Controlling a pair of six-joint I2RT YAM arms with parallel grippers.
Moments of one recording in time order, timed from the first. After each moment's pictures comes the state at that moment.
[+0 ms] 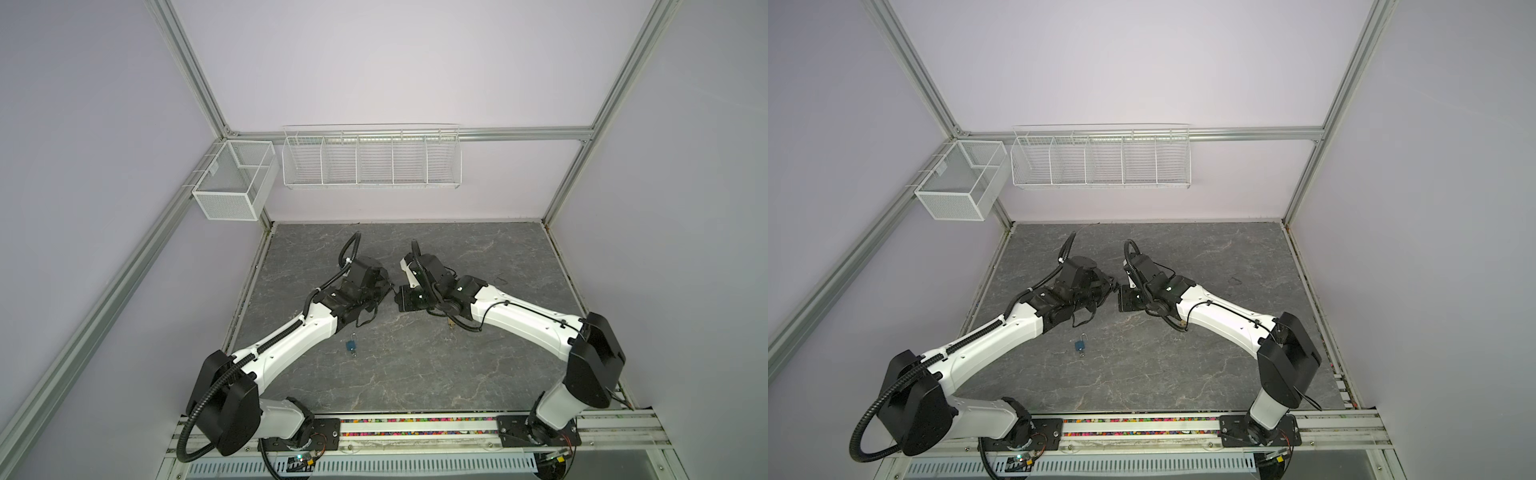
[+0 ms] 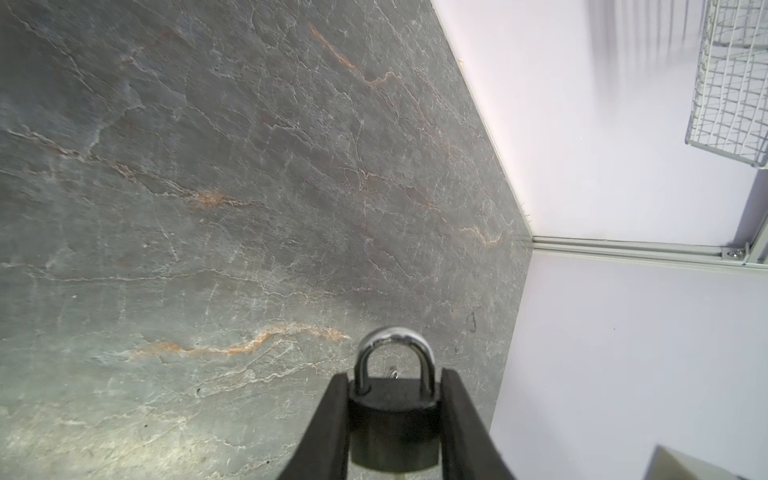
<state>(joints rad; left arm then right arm) -0.69 1.36 1.00 -0.32 -0.10 -1.32 0.87 1.65 1.33 -0.47 -0.12 0.66</state>
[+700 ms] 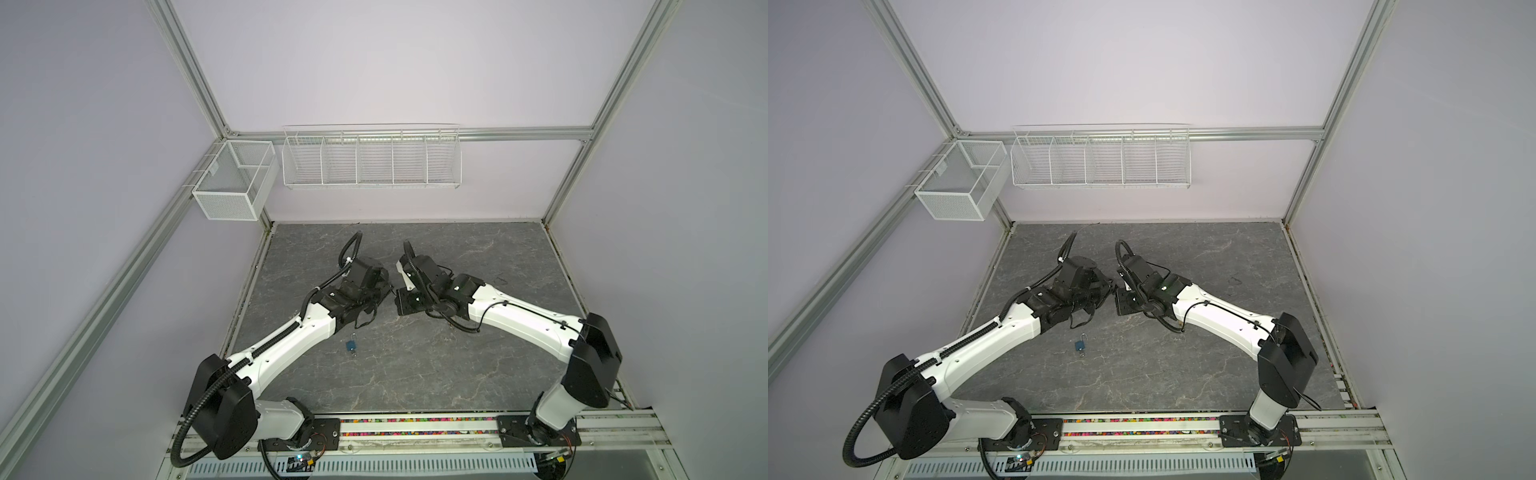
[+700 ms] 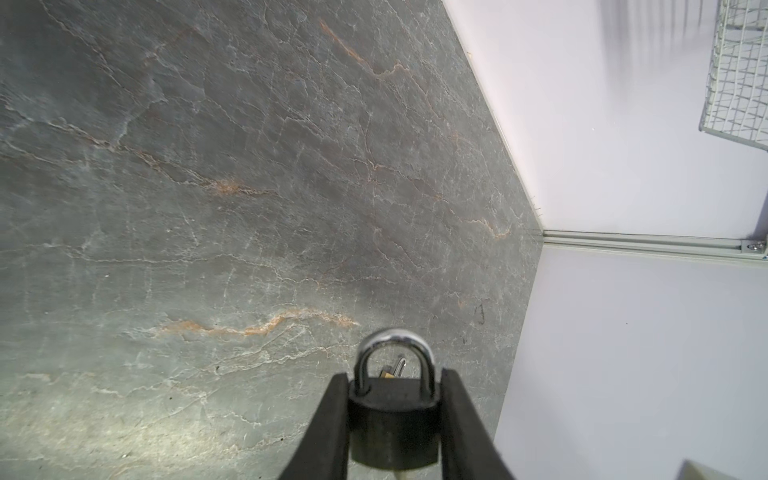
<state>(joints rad) -0.70 1.34 1.03 -0.39 -0.09 -1.33 0.92 1.67 1.38 -0.57 -0.03 0.58</state>
